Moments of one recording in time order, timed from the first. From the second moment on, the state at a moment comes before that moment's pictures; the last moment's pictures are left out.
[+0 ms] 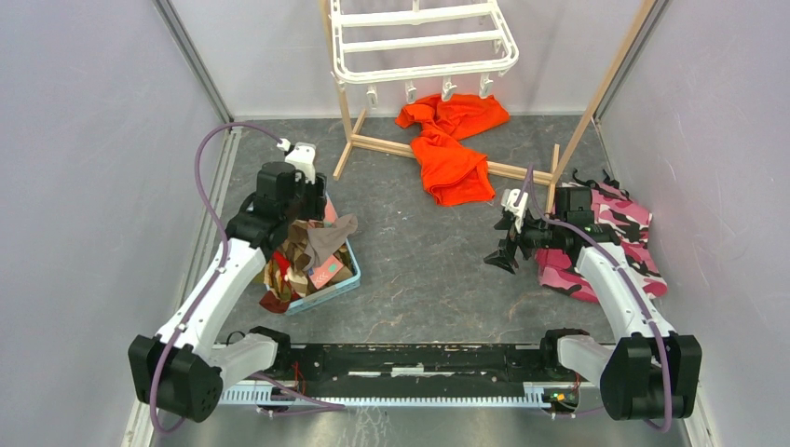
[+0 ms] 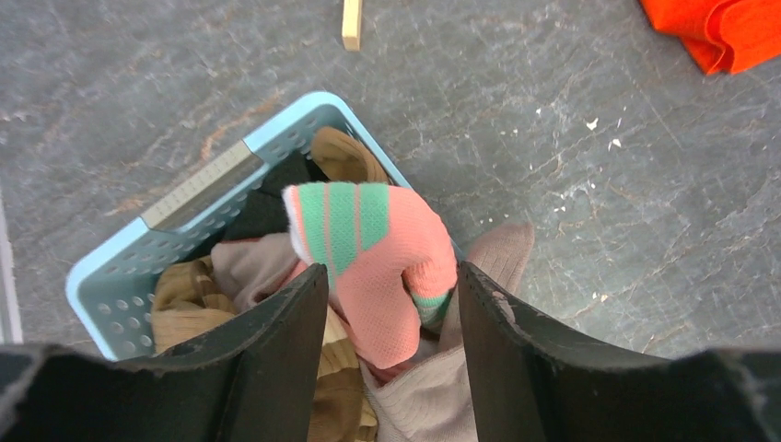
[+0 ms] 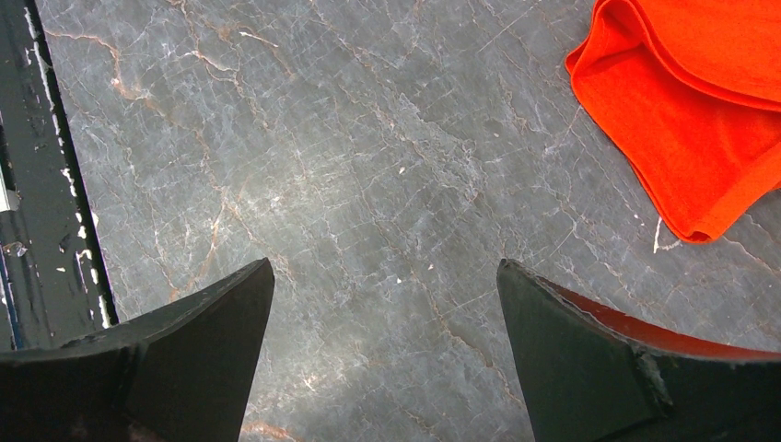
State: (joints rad) left arm -0.29 1.09 0.94 -0.42 -0.08 -0.02; right arm 0.03 1.10 0.76 -0.60 -0.94 -0.85
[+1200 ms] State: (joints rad) left arm -0.29 0.85 0.97 -0.40 -0.30 -0.04; right arm 0.04 1.10 0.76 -0.61 -0.93 -0.86
